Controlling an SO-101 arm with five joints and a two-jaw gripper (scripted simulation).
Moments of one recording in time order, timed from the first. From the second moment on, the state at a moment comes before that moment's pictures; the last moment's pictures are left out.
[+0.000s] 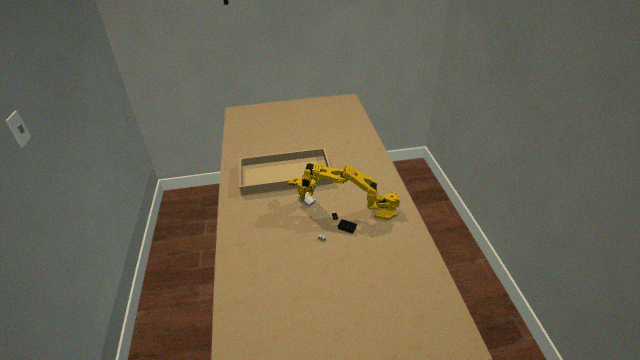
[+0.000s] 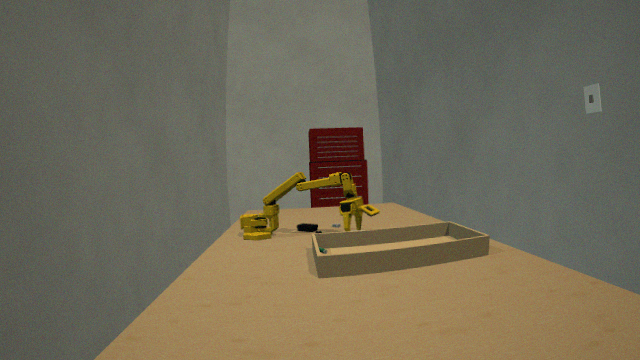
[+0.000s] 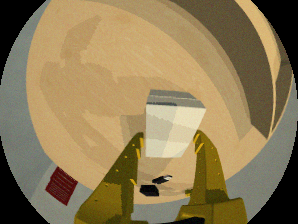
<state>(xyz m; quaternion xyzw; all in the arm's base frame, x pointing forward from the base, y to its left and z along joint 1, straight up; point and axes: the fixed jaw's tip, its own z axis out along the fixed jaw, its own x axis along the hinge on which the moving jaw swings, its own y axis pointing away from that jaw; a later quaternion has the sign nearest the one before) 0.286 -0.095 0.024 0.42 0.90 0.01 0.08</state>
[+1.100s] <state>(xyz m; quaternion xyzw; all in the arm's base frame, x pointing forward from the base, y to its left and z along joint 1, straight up) 0.286 -0.095 0.022 0.42 0.90 0.01 0.08</state>
